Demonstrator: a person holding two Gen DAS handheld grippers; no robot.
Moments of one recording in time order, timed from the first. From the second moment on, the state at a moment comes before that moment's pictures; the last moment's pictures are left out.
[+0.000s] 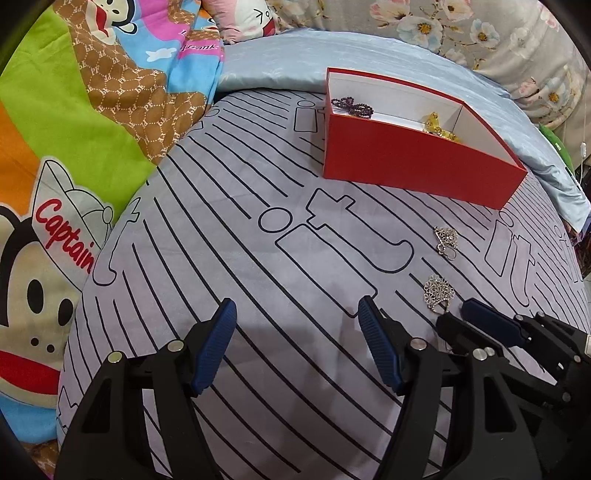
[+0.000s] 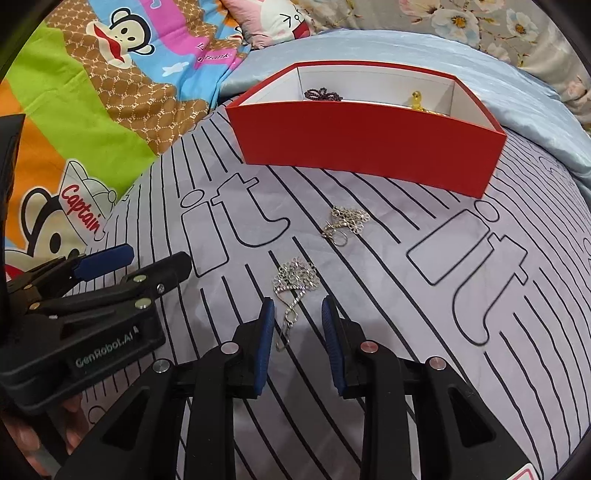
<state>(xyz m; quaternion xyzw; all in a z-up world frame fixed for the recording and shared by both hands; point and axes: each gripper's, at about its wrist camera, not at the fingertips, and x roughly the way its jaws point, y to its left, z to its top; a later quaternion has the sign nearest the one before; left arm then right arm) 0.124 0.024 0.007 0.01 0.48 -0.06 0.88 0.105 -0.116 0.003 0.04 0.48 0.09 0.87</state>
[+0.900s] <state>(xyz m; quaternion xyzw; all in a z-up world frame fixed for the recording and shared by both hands) 0.151 -0.033 0.019 0.00 0.46 -0.11 0.88 0.076 -0.186 0.010 0.10 0.47 0.05 0.87</state>
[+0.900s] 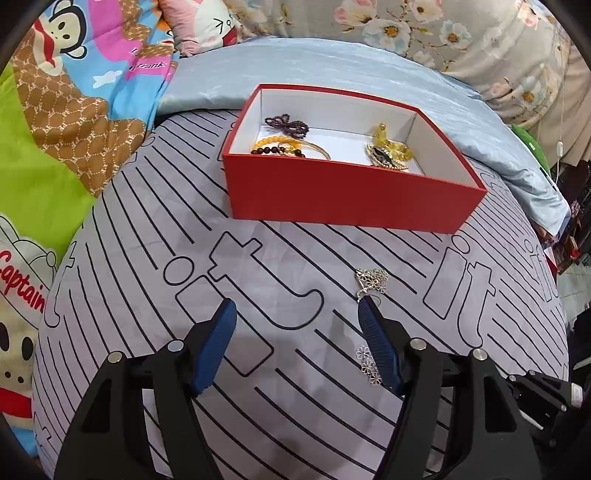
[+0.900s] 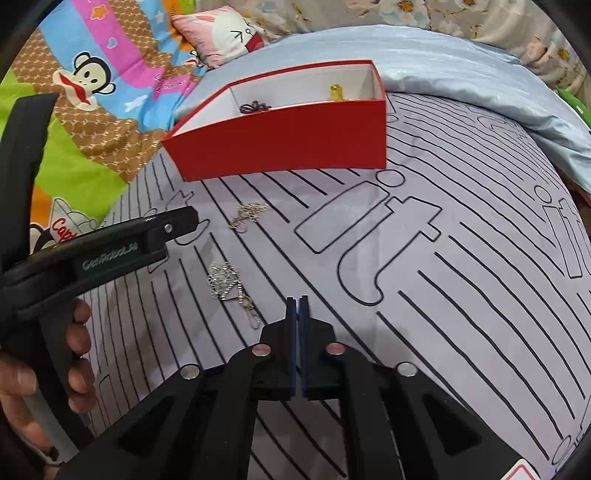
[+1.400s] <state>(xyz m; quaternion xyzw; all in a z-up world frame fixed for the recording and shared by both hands) 0.147 0.008 0.013 -0.02 0.47 -0.07 0.88 0.095 -0.125 0.000 -0.02 0.46 0.07 0.88</state>
